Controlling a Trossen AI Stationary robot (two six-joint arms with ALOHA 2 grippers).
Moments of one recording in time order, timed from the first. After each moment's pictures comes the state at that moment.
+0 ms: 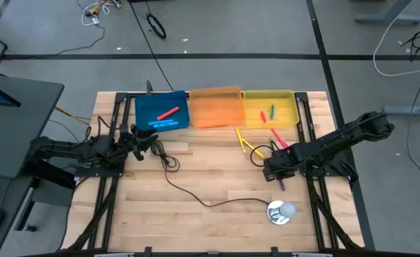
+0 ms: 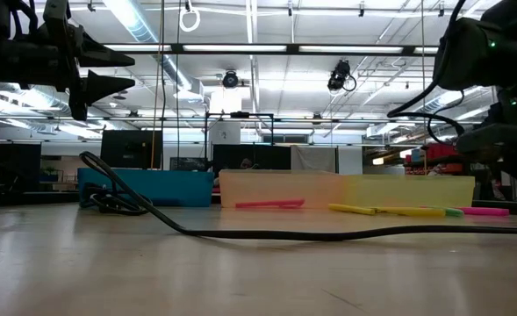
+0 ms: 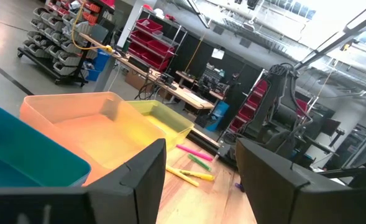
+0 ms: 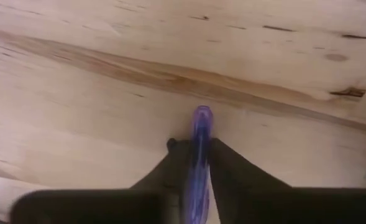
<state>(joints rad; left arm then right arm) -0.08 0.14 0.01 0.28 -0.52 -0.46 0.25 1.27 0.49 -0.73 -0.14 1.56</state>
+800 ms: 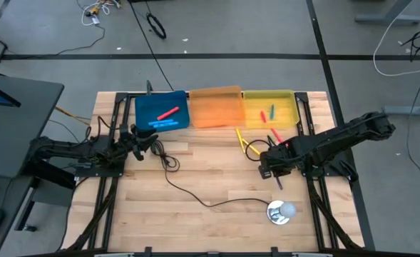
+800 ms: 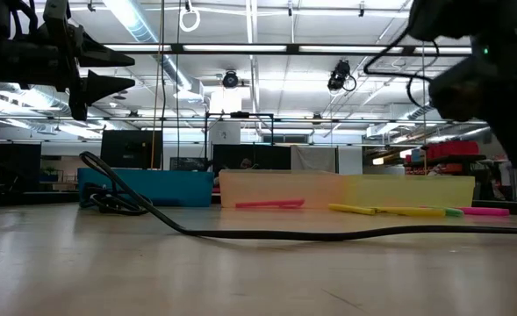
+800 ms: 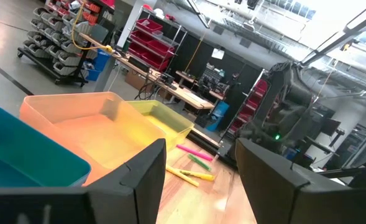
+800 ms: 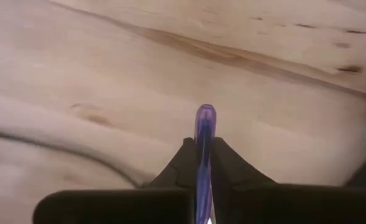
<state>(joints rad) -0.08 0.14 0.01 0.28 -0.52 -0.46 0.20 1.23 0.73 -0.96 -0.17 1.51</state>
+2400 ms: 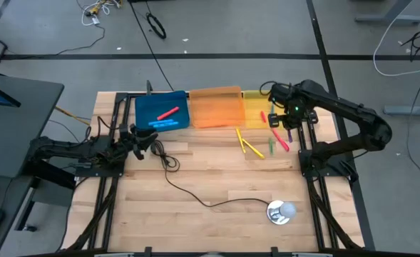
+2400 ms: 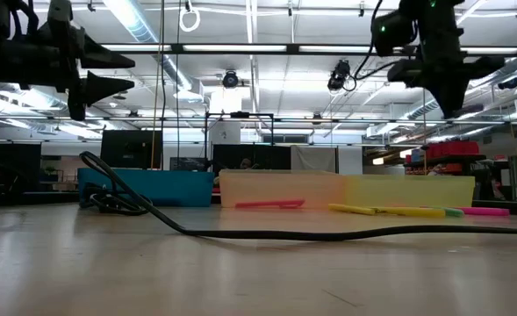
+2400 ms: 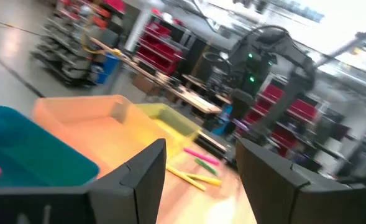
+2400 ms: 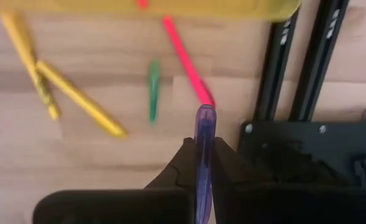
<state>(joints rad) -0.08 0.14 0.01 0.28 -0.56 -0.46 -0.61 1.30 1.21 -1.54 0.00 0.91</state>
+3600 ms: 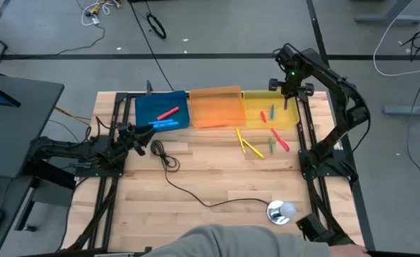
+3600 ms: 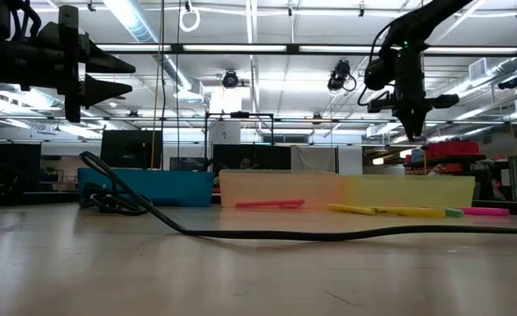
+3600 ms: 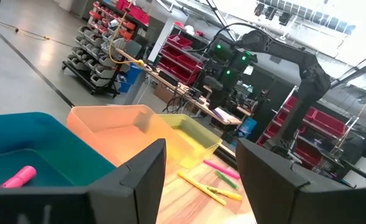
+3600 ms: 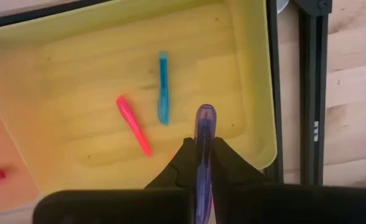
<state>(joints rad) -0.08 0.14 0.01 0.28 -0.67 -0.46 -1.08 1.63 1.46 -1.37 0.03 0.68</state>
